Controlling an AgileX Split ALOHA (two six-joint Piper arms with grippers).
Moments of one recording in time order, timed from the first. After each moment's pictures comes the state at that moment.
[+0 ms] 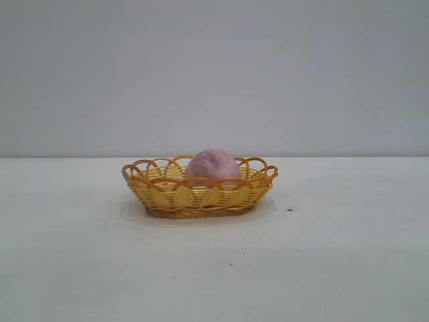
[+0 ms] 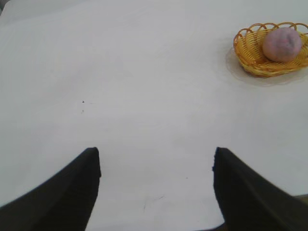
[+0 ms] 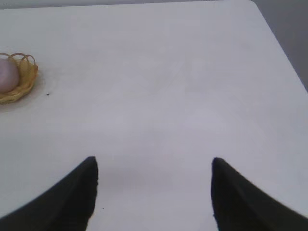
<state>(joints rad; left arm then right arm) 0.05 -0.02 -0.48 -0.14 1.12 0.13 0.01 -0.02 -0.51 0.04 1.19 -0.02</state>
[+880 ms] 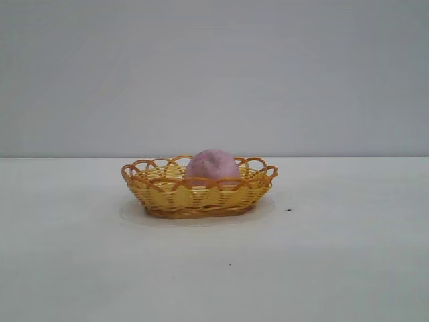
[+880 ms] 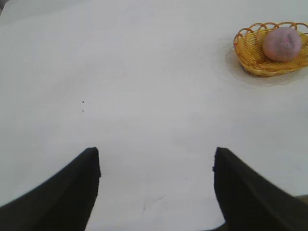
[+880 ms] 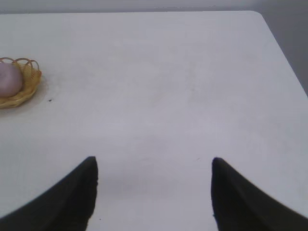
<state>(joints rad) 0.04 -0.02 -0.48 -0.14 1.12 0.13 0.05 -0.02 -0.49 0.01 1.14 0.00</state>
